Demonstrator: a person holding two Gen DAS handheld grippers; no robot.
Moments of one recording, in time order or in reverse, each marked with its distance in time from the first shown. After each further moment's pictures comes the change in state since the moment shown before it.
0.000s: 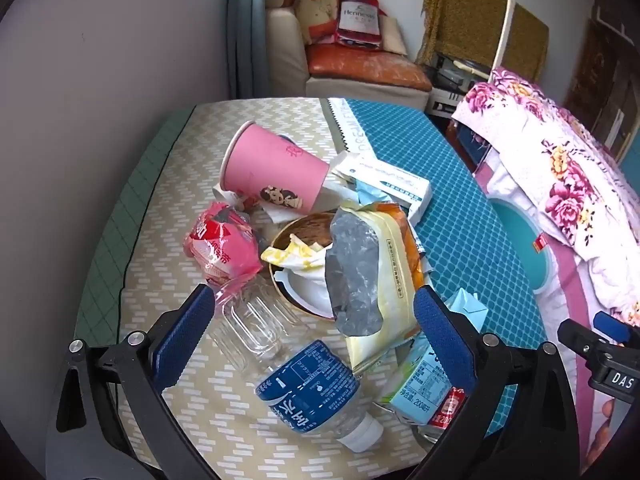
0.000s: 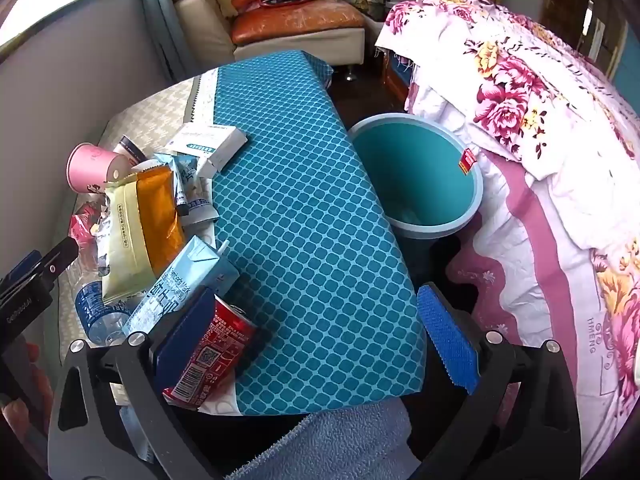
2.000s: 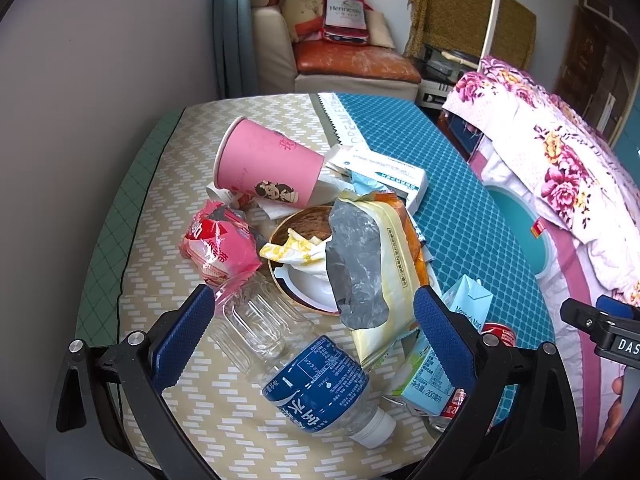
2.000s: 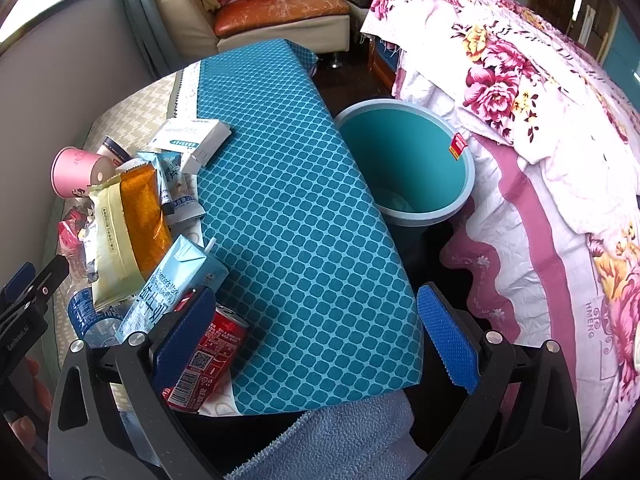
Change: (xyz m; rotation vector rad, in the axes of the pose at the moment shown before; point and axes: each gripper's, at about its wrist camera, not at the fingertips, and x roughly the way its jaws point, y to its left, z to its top) left arm 0.006 -0.004 -0.007 0.047 0.010 -0.019; right arm 0.008 -0.003 0.001 0.046 0.051 -0.024
